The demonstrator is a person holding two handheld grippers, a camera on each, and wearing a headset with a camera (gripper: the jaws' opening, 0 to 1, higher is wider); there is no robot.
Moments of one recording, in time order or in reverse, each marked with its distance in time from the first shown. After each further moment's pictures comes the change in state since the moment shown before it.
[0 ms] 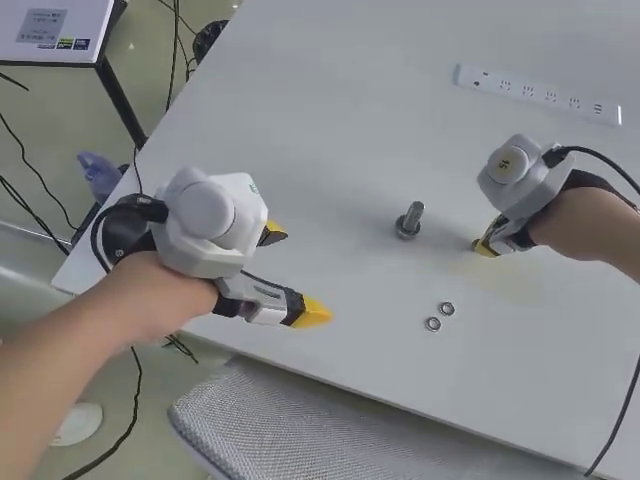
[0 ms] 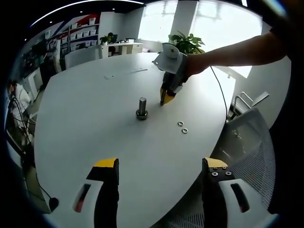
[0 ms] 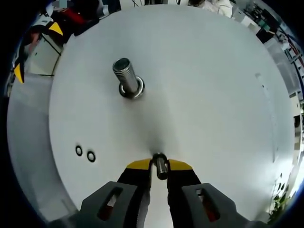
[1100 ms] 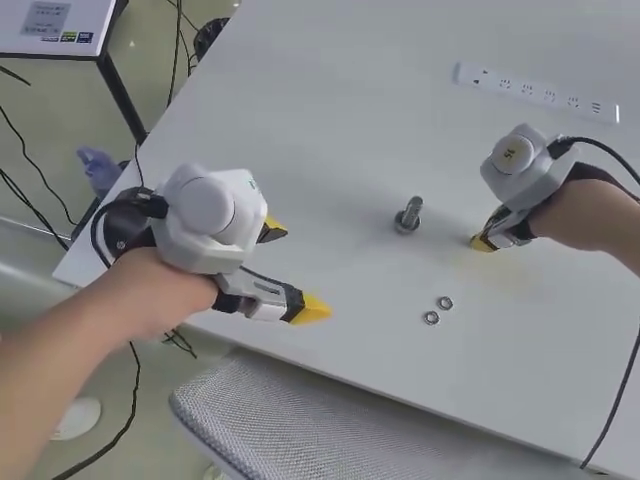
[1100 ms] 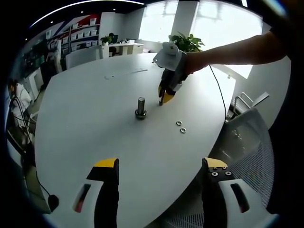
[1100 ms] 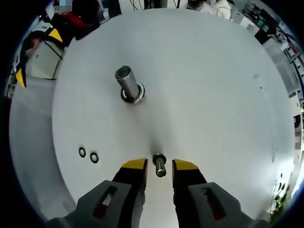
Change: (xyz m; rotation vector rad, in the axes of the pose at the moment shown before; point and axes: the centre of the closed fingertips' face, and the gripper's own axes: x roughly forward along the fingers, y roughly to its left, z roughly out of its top) left arm -0.004 -0.005 -0.003 -0.002 -0.005 0.007; right arm -0.011 -0.001 0.007 0.006 -0.035 0.006
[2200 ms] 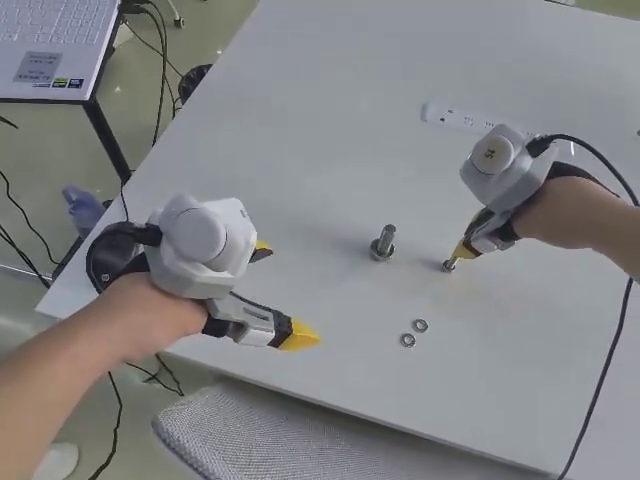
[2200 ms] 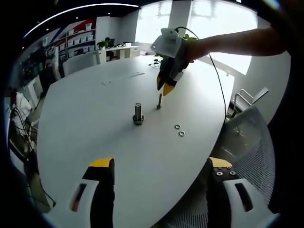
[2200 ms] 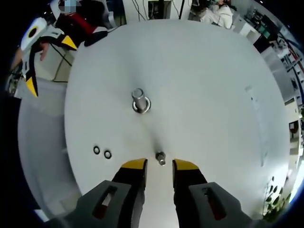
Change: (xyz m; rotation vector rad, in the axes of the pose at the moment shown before) left arm 0.003 -0.006 0.011 0.053 -0.016 0.008; right arm -0.043 0.003 0.011 -0.037 -0.028 -0.006
